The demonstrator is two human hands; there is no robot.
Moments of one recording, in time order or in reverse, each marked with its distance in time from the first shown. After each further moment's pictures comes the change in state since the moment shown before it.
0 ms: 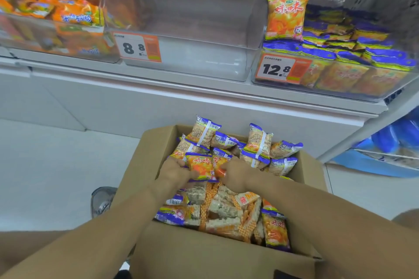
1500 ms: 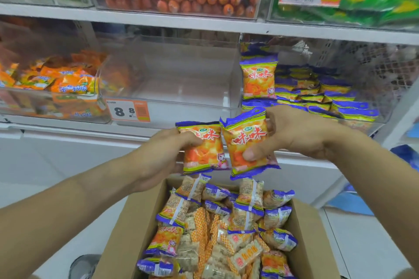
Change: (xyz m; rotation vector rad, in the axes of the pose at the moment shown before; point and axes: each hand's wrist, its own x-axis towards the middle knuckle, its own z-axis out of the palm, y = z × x) left_hand -0.111 0.194 -0.040 -0.058 -0.429 0.396; right_hand -0.164 0.032 -0.207 0.846 0.302 -0.374
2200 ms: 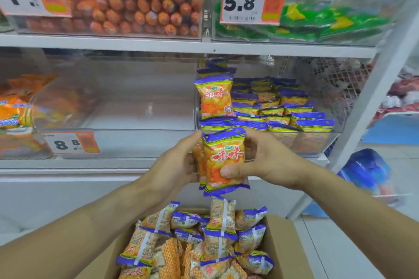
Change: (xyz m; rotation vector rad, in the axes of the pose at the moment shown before) left_hand 0.059 0.017 0.086 -0.062 -0.104 0.075; right_hand -0.005 0.051 -0.029 0.166 0.185 -0.187
